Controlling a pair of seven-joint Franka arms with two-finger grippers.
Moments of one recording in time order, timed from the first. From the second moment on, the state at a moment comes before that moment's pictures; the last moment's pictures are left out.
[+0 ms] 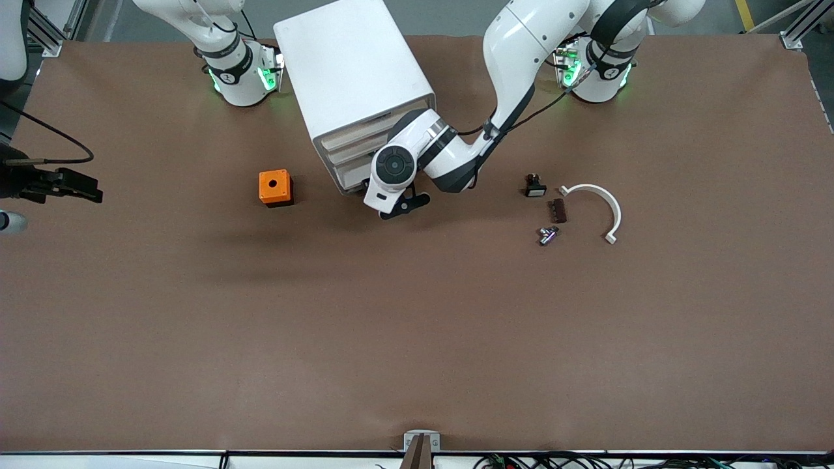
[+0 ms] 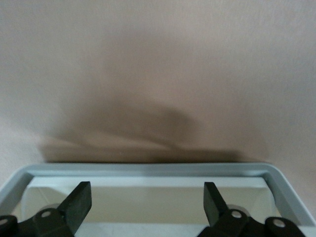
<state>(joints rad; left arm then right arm) -0.78 0.83 -0.20 -1.39 -0.31 2.04 -1.16 -0.02 0.12 -0.06 -1.50 -0.03 1.49 -0.09</state>
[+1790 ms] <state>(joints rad) -0.63 0.79 -0.19 -1.40 -0.35 2.05 -1.16 -0.10 -0.05 -0.06 -1.54 -0.02 1.50 -0.12</state>
